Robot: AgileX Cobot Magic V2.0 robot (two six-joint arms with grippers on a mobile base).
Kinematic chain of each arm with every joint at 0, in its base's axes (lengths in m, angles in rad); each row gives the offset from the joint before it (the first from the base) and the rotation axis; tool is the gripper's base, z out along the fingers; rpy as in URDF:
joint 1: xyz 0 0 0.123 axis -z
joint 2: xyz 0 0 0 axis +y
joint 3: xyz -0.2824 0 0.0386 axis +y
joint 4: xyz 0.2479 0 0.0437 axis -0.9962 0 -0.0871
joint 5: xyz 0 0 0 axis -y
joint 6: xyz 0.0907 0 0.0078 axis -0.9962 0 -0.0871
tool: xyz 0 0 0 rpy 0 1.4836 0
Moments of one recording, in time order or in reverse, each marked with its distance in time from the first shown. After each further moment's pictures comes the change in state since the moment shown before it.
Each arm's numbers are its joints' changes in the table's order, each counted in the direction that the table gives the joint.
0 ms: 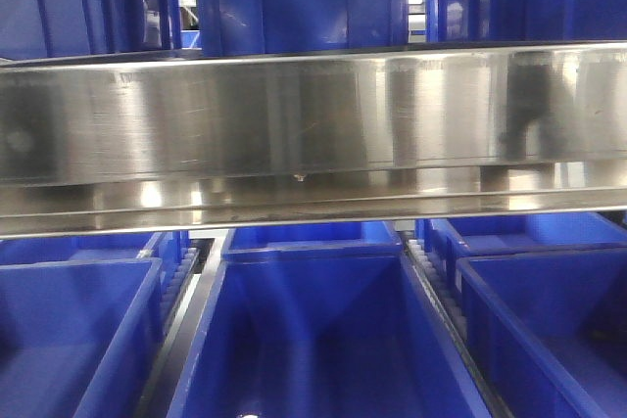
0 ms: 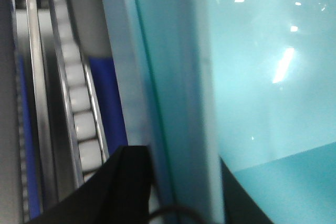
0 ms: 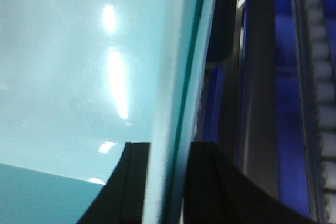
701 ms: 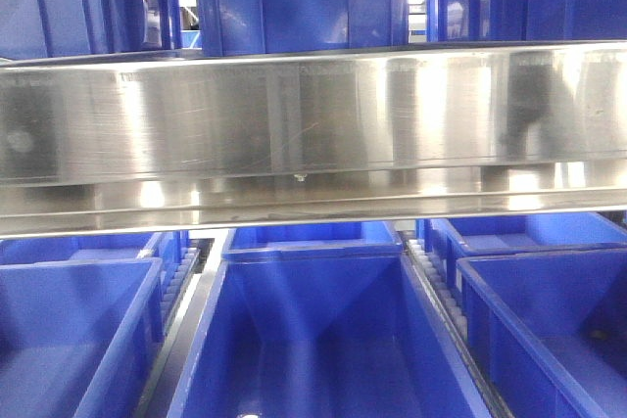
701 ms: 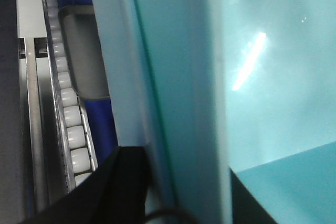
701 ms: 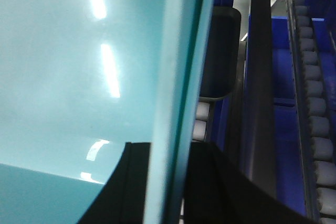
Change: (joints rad) left arm 0.000 -0.039 -0.064 -0.004 0.009 0.002; right arm -0.002 -0.007 -0.066 -0.002 -0.008 0.010
